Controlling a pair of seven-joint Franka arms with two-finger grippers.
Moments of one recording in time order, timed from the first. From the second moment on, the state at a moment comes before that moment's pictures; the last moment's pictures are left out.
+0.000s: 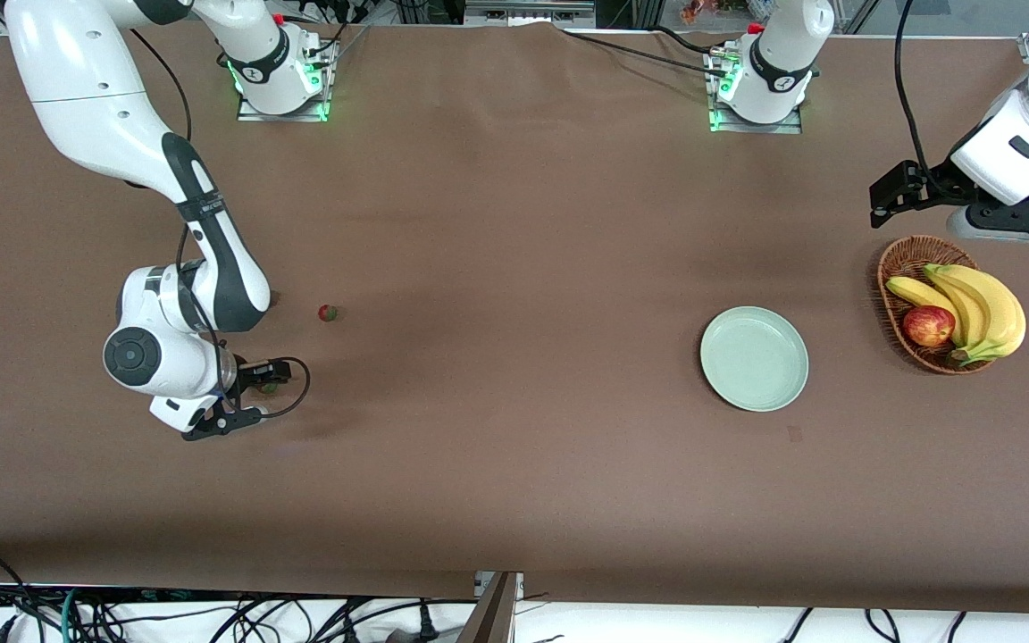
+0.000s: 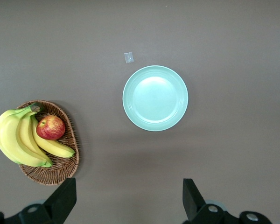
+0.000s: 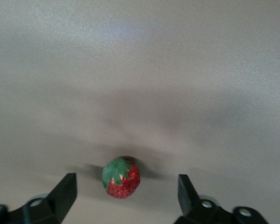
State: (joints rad) left arm 0.03 -0.03 -0.12 -1.66 0.02 1.61 -0.02; right arm 0.08 0.74 0.03 -1.60 -0.04 2.24 -0.16
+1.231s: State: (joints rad) left arm 0.03 -0.03 -0.12 -1.66 0.02 1.61 -0.02; right arm 0.23 0.72 0.22 -1.52 -0.03 2.27 0.32
